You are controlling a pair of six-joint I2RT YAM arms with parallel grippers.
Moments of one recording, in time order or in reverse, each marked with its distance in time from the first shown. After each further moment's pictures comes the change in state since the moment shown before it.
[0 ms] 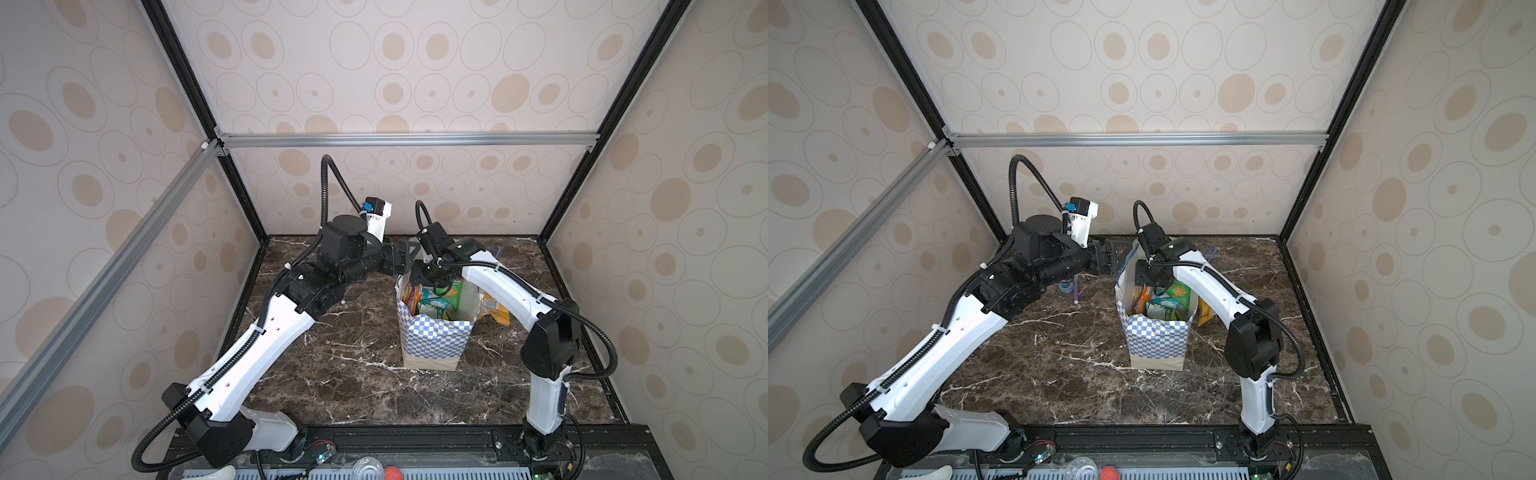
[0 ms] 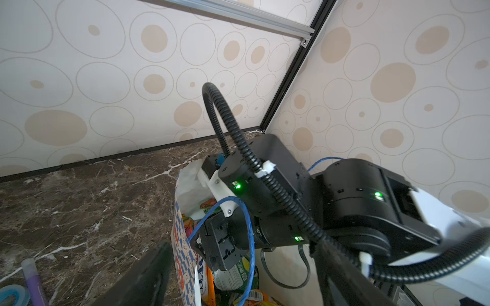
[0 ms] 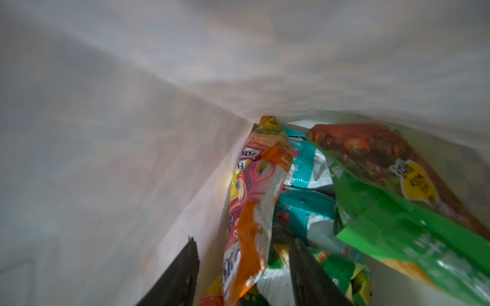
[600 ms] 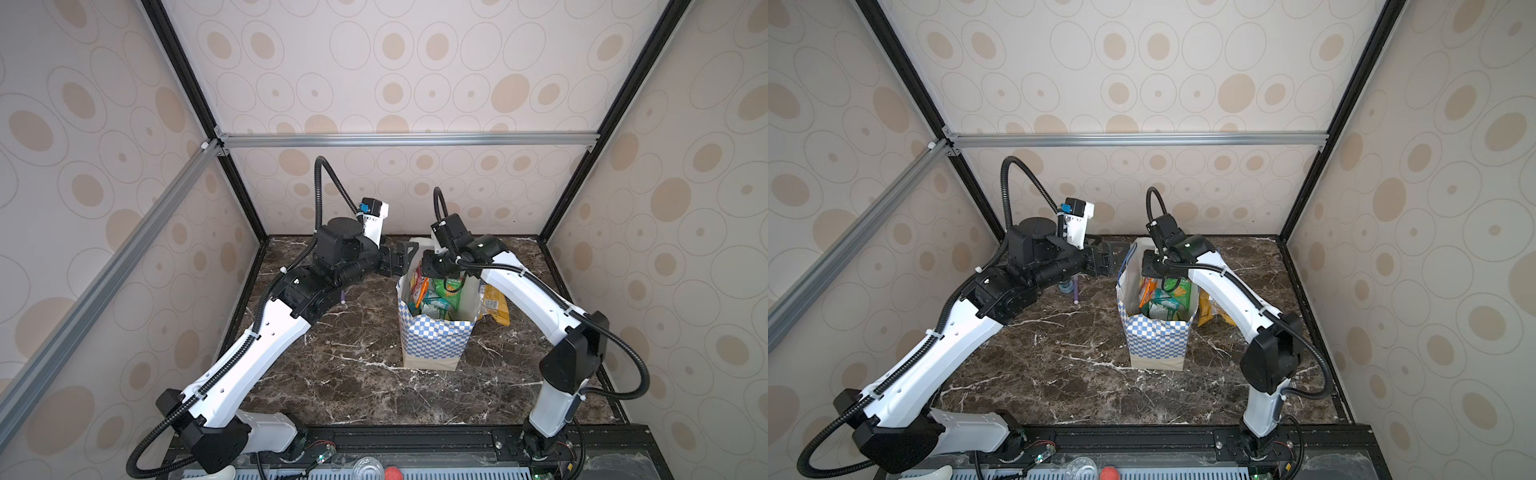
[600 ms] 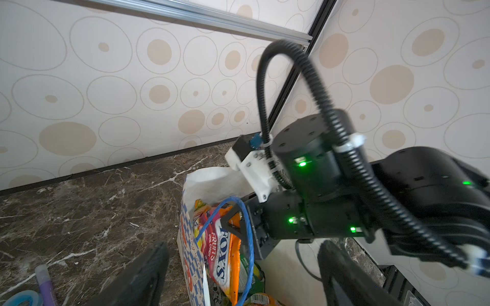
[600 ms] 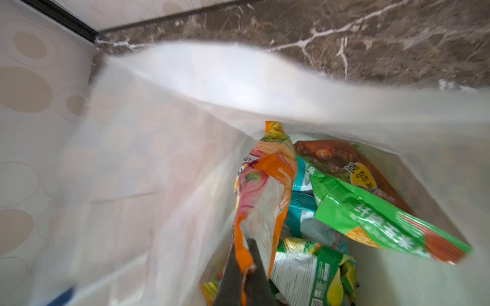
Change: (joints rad) left arm 0.000 -0.026 -0.024 0.034 -0.009 0.036; right arm -0.020 -0.206 -0.031 0.028 0.021 -0.010
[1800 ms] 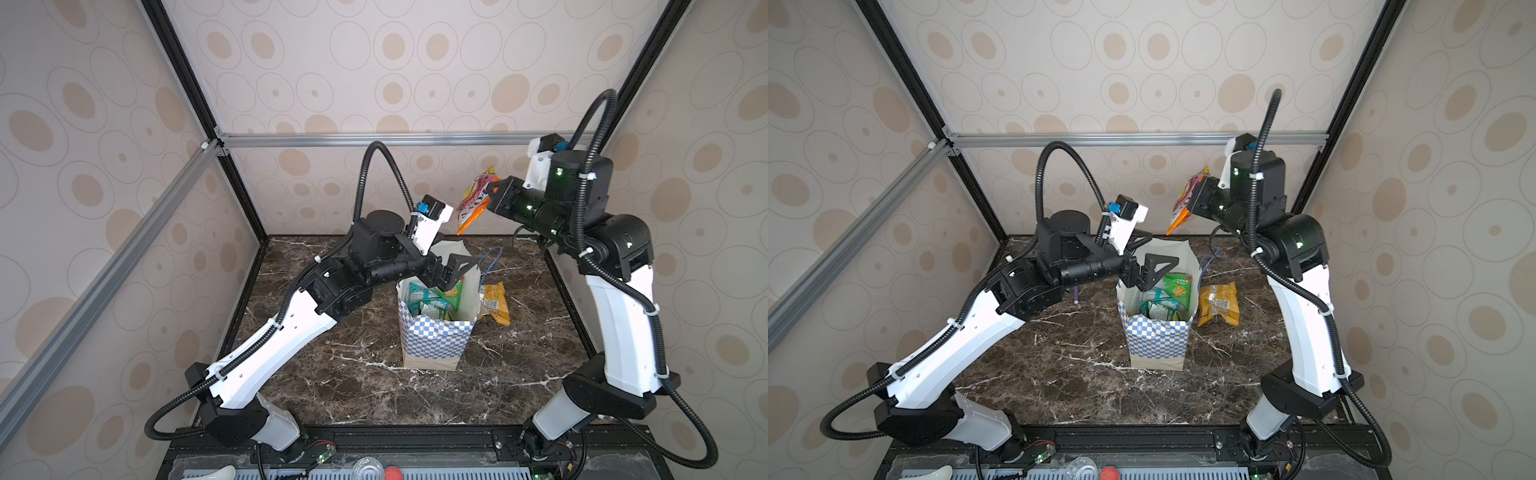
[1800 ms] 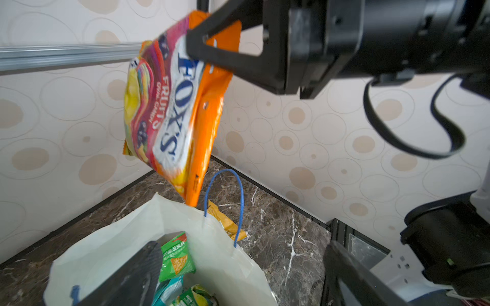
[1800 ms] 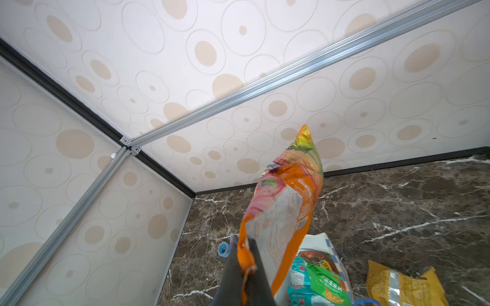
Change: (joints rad) left arm -0.262 0.180 0.267 -0.029 0.114 0.174; right arm -0.112 -0.164 0.637 -0.174 0.164 -0.005
